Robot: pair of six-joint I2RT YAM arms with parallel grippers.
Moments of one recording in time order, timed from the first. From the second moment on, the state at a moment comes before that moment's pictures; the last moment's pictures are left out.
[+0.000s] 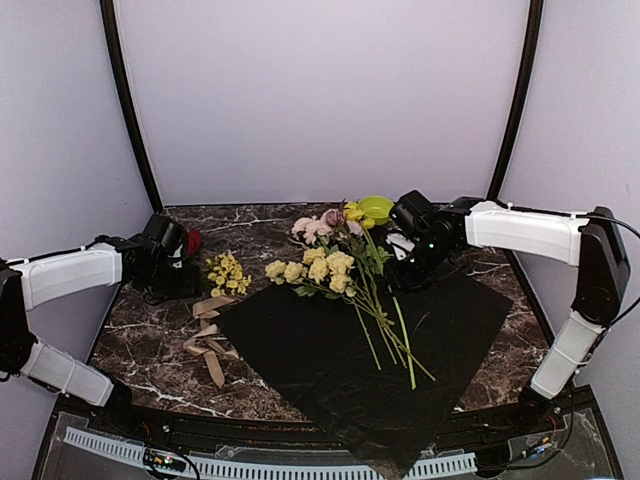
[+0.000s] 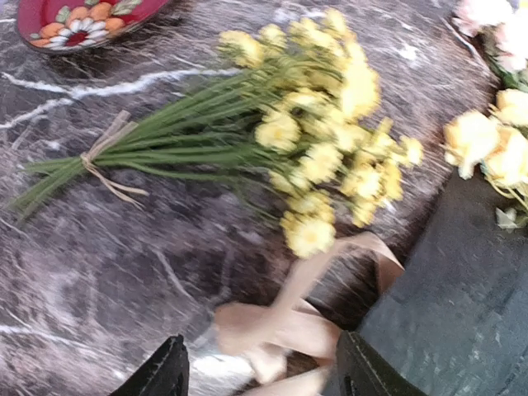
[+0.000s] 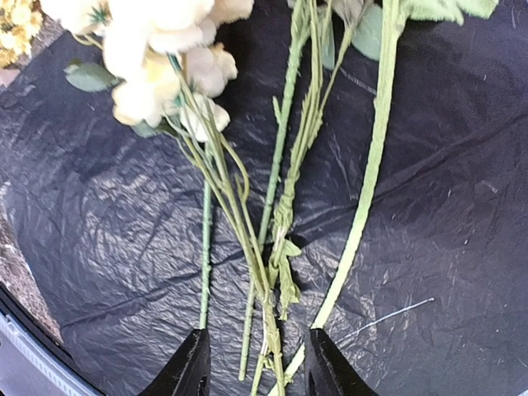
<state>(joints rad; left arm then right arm) -0.38 1.30 0.79 -0.53 -0.12 -0.50 0.69 1.68 1.31 -0.83 -0.12 0.35</state>
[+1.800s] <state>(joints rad) 0.04 1.53 1.02 -0.64 0.04 -0.16 0.69 1.54 1.11 -0.83 -0.12 0.31</state>
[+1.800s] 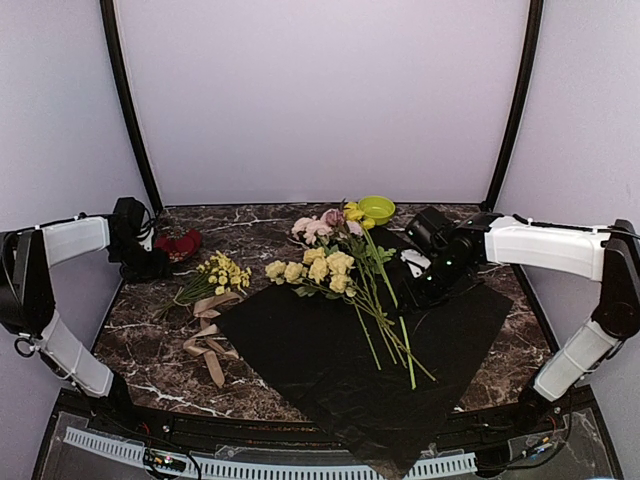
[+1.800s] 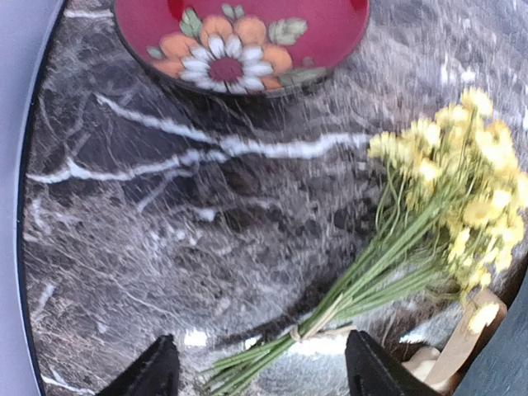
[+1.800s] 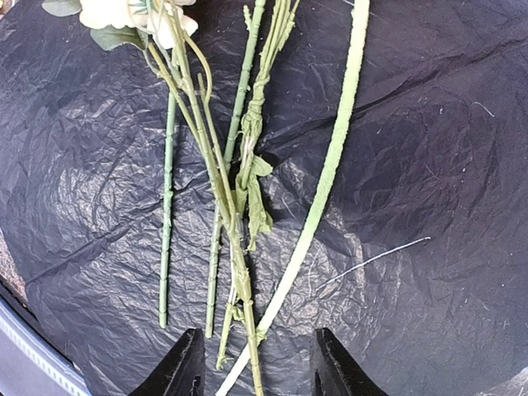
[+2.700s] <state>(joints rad) -0.06 1.74 1.02 -0.65 -0.06 0.06 0.71 1.51 1.08 -0.83 -0.13 0.31</state>
